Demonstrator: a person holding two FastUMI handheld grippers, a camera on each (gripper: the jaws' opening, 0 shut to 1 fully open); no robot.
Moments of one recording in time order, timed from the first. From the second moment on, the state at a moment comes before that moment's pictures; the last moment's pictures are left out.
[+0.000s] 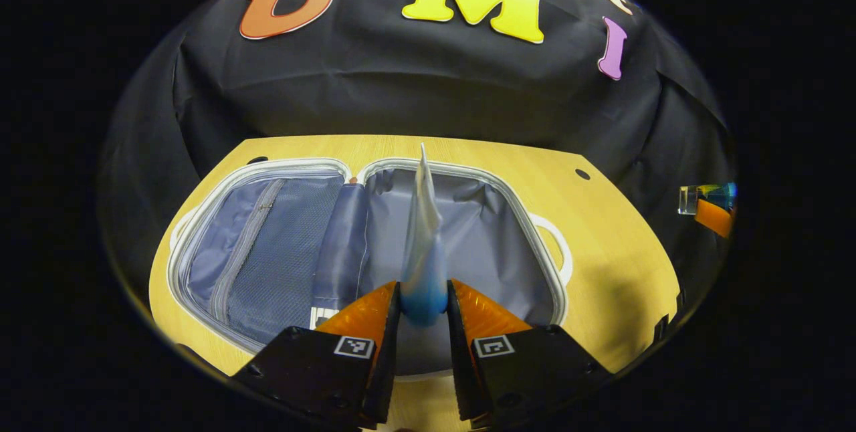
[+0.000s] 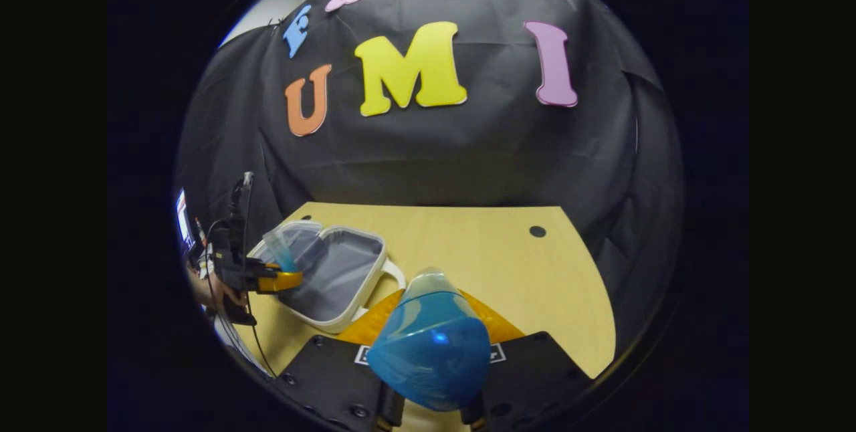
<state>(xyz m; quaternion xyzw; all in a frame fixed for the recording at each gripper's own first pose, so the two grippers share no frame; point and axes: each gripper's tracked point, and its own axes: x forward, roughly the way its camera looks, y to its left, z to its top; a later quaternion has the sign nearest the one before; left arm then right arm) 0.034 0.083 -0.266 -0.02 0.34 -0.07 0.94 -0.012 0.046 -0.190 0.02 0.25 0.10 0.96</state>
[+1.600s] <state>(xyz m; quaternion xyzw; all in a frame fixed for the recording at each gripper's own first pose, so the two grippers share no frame) 0.022 0.112 -0.251 0.03 0.43 0.00 0.90 0.007 0.174 -0.224 -0.02 0.32 0.26 0.91</state>
